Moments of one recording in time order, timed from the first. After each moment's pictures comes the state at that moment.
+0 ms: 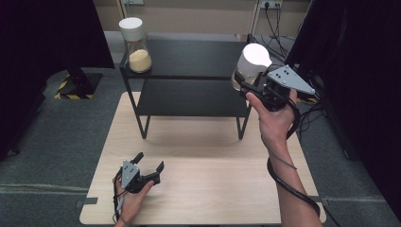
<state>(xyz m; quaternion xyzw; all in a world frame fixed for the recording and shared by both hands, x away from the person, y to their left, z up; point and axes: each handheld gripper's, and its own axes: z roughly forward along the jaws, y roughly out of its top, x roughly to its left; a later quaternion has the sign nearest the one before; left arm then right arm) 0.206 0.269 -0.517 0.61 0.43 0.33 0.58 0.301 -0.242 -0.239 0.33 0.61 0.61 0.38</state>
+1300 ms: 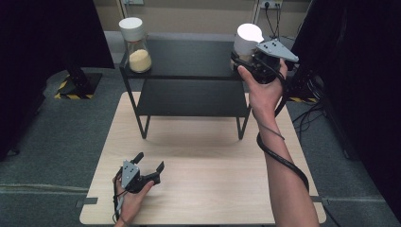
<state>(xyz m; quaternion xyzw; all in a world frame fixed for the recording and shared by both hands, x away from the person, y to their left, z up) 0.206 0.271 -0.517 0.61 0.43 0.33 0.58 0.353 -0.209 -0.204 0.38 0.62 0.55 0.40</state>
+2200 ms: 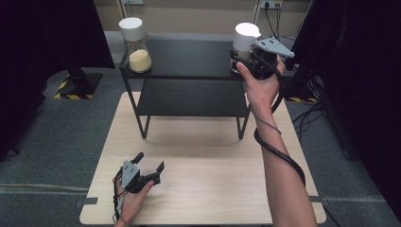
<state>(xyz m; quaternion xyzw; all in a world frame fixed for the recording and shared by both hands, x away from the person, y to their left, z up) 0.206 0.271 -0.517 0.61 0.43 0.33 0.58 0.372 -0.206 -0.206 0.41 0.62 0.55 0.39</state>
